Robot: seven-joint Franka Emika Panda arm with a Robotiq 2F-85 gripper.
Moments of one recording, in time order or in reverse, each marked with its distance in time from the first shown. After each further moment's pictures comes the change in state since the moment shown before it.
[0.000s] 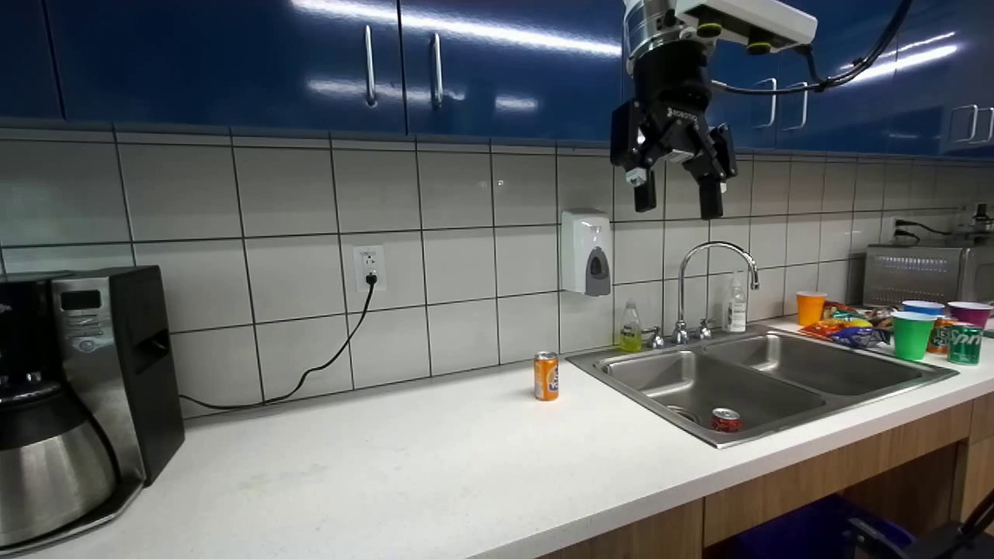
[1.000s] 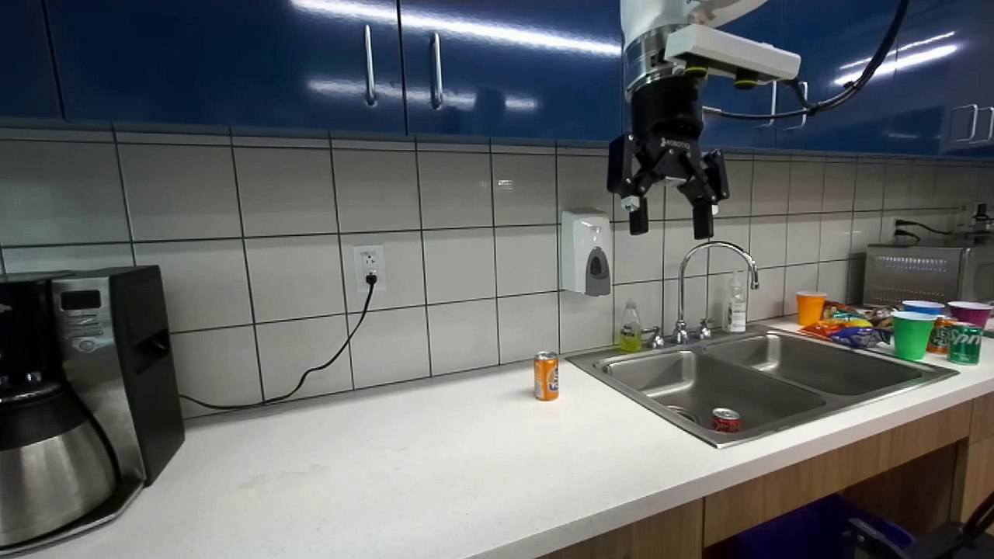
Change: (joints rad) arm -0.037 0.052 -0.017 -0.028 -0.031 0.092 -0.008
